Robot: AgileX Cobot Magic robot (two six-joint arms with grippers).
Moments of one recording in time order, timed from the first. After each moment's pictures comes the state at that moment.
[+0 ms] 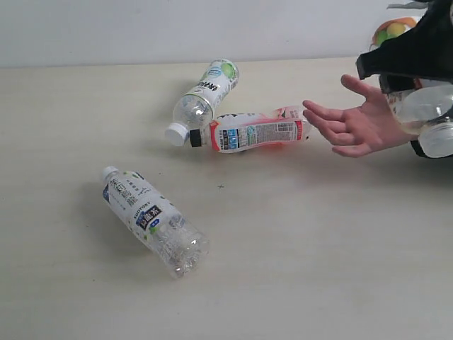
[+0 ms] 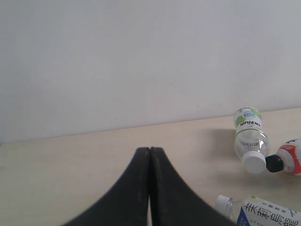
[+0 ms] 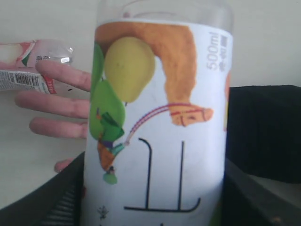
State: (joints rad) left arm -0.01 0.01 0.00 0.09 0.08 0.00; right arm 0.36 1.44 -1.06 -0.41 0.78 0.45
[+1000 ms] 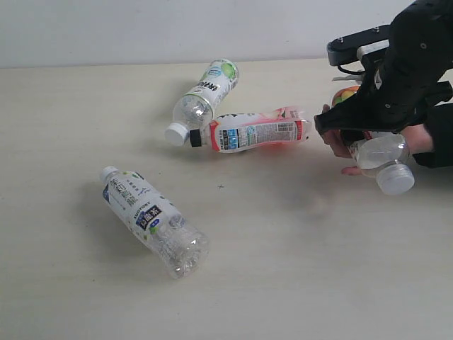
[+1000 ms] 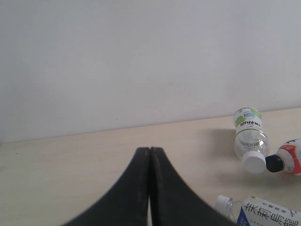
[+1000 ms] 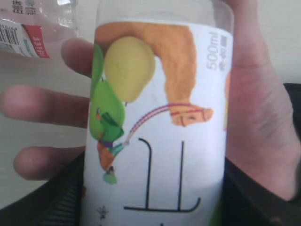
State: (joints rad) left arm -0.01 0.01 0.00 0.09 0.08 0.00; right arm 0.36 1.73 -1.06 -0.39 0.68 0.45
